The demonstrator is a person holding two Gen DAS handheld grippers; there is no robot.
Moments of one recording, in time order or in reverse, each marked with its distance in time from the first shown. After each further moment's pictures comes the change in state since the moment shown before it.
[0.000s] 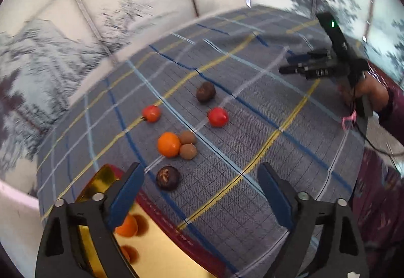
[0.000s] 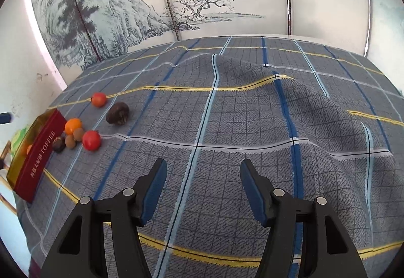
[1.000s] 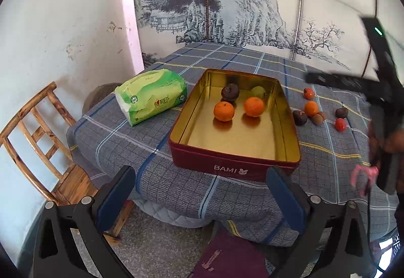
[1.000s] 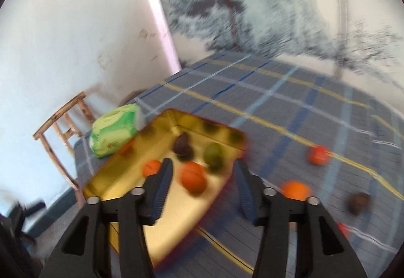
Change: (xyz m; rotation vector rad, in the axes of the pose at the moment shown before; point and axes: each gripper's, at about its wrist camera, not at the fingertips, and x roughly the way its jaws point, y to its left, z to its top) left arm -0.115 -0.029 -0.210 -0.983 -0.138 0.607; right arm 0.017 0.304 0.045 -0.402 0.003 0.405
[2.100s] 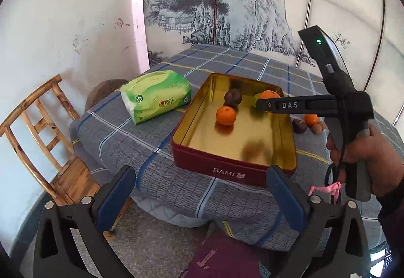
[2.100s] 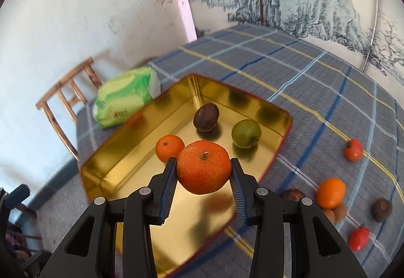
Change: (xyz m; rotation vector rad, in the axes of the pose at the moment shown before) left arm -0.005 0.005 0.005 -0.068 0.012 0.024; right arm 0.075 0.051 0.004 -0.093 0.213 0.083
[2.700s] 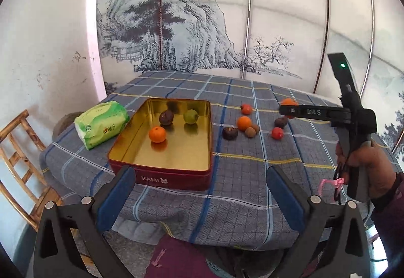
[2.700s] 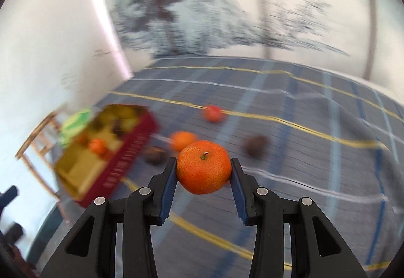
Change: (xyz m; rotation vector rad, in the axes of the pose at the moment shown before) left arm -0.056 -0.070 -0.016 0.134 -0.157 -0.212; right arm -0.145 -0.112 -0.099 0.251 -0.235 -0.176
